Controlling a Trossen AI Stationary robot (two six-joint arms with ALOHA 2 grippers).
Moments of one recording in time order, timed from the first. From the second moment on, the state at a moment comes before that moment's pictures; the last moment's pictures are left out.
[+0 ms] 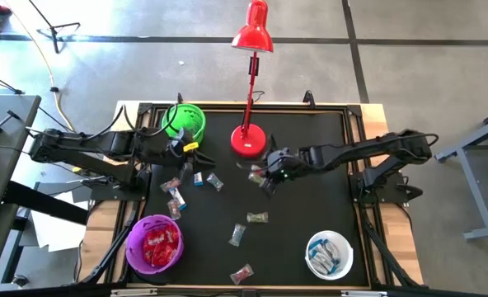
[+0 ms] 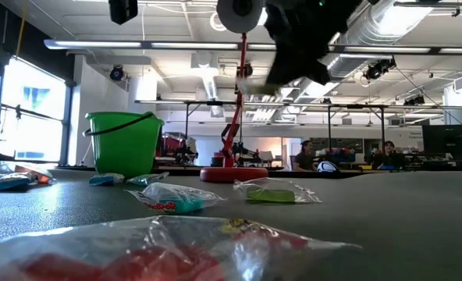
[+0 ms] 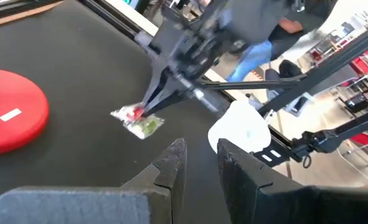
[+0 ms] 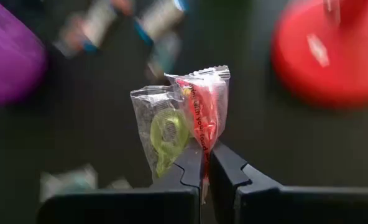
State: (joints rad) left arm -0.08 0.98 0.97 -0.36 -0.07 -0.65; right arm 0.07 1.54 1.13 -0.47 0.17 0.61
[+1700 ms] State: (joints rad) left arm -0.13 0.98 0.97 -0.34 -0.12 -0.66; right arm 0.10 1.93 1.13 -0.25 0.05 0.74
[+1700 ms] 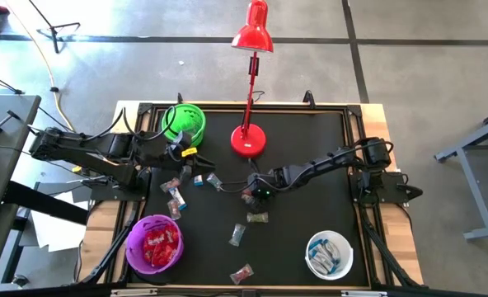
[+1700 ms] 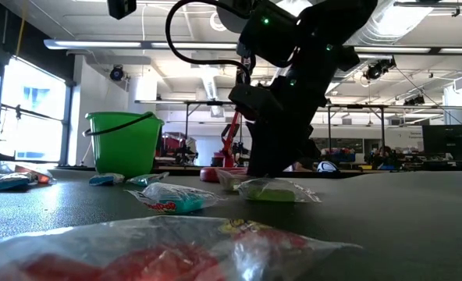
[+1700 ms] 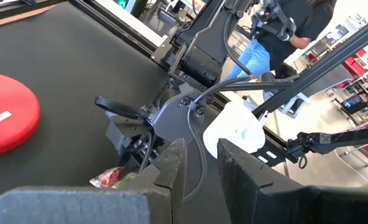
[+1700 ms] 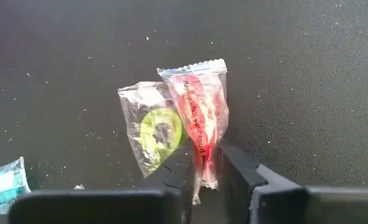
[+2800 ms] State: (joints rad) left arm -0.13 0.98 0.97 -0.34 -0.12 -0.66; right arm 0.10 1.90 1.13 -0.27 -0.01 0.75
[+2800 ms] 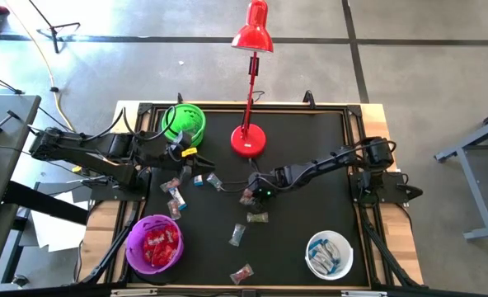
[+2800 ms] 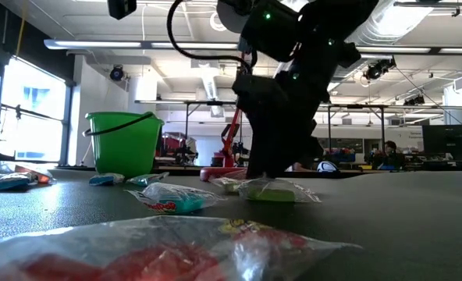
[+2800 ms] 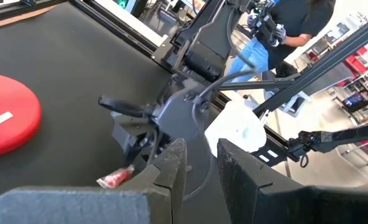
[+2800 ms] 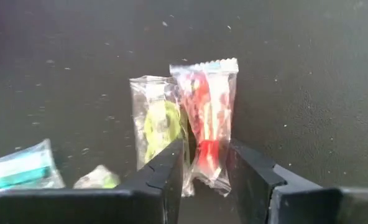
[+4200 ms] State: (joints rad) left arm -0.13 0.98 0.97 -0.35 -0.12 -0.62; right arm 0.07 1.91 1.13 -0.37 0.01 0.74
